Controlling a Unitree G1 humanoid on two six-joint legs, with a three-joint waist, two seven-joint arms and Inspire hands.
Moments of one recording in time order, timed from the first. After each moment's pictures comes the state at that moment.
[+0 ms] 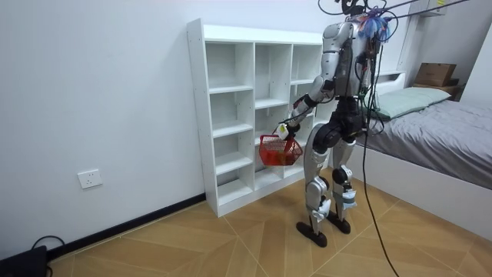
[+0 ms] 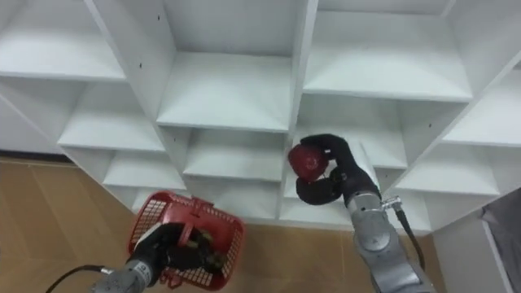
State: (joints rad) left arm -0.04 0.19 -0.29 0.79 -0.14 -0.06 -0.07; right arm -0.08 -0.33 0.26 0.52 -0.15 -0.12 -0.10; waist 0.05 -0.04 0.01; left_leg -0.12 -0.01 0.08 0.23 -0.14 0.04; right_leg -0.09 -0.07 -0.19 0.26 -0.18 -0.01
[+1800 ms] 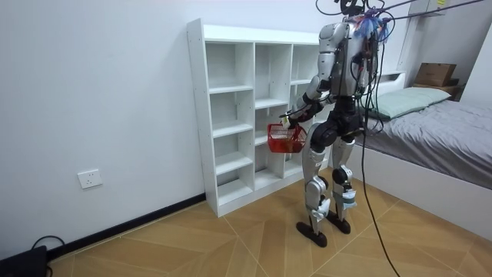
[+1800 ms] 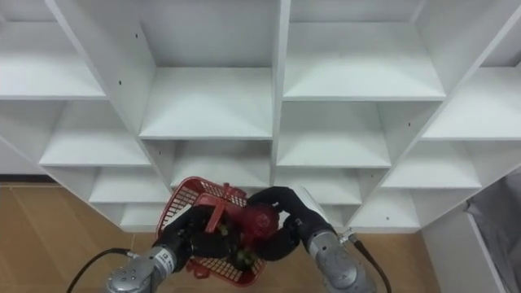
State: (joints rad) left arm -0.04 0.14 -0.32 0.68 -0.14 -0.09 -0.17; right arm 0.00 -0.19 0.29 0.49 -0.28 -0.11 0.09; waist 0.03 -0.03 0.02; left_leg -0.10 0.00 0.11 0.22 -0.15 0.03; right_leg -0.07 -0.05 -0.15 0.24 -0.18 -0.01
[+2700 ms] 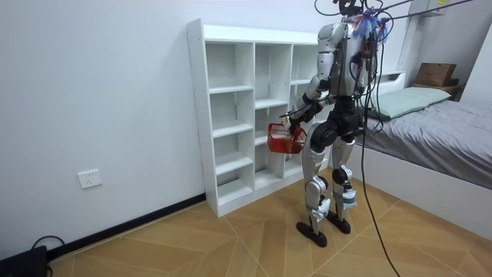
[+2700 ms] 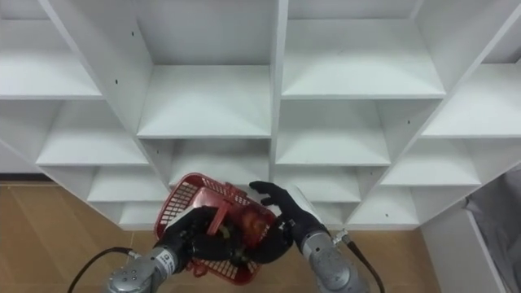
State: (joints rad) left arm -0.04 0.14 -0.34 0.68 -0.12 -0.09 -0.19; right arm 0.00 -0.19 0.33 0.49 -0.28 -0.11 0.07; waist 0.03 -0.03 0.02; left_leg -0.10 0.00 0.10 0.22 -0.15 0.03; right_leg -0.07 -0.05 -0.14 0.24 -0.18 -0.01
